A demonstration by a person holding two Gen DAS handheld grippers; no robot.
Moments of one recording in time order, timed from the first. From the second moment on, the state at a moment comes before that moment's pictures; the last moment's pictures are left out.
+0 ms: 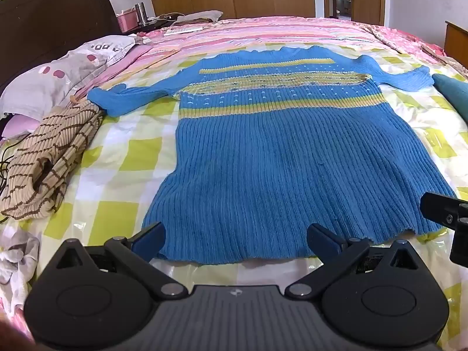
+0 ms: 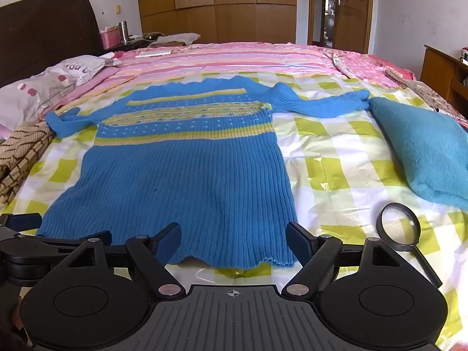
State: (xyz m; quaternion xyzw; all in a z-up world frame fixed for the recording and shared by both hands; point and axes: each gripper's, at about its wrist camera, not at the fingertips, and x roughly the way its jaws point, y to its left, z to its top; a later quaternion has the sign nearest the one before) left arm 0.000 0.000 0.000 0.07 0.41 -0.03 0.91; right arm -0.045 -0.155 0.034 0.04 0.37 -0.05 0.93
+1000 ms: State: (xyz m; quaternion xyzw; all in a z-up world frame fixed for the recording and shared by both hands) left arm 0.007 0.000 -0.005 0.06 0.42 -0.04 0.91; right arm -0.041 -0.157 0.032 0.04 0.37 -0.06 0.93
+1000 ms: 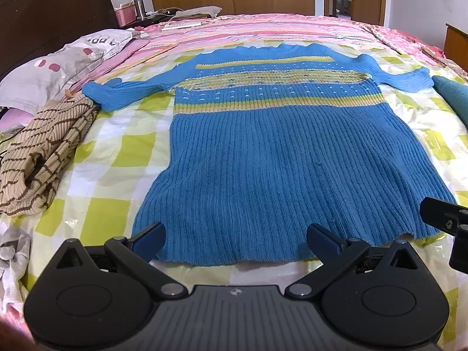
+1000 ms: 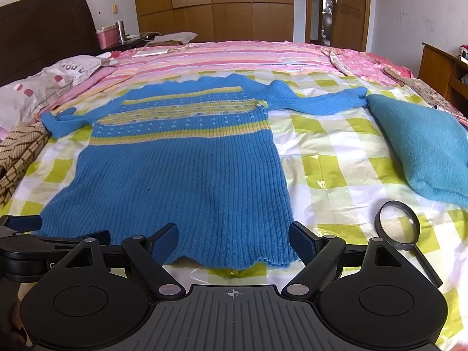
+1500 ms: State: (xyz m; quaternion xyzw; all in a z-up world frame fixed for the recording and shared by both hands) left arm 0.010 -0.002 -0.008 0.06 0.42 -0.04 0.90; right arm -0.037 -0.159 0.029 0.04 0.38 -0.06 0.92
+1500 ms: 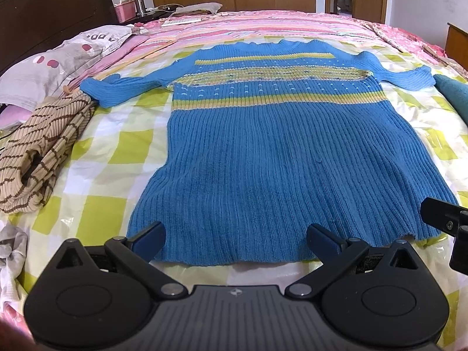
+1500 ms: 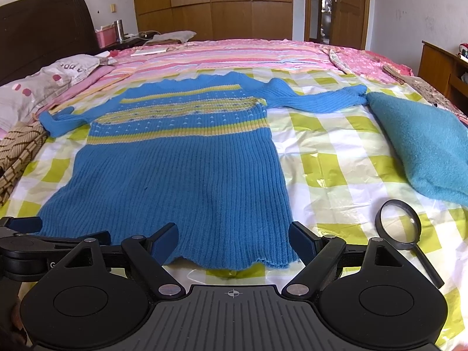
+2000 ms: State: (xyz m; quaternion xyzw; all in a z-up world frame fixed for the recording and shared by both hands) left arm 0.020 -0.005 -0.009 0.06 0.42 -0.04 0.90; right arm -0.030 -0.163 0.028 0.04 0.37 -0.06 0.92
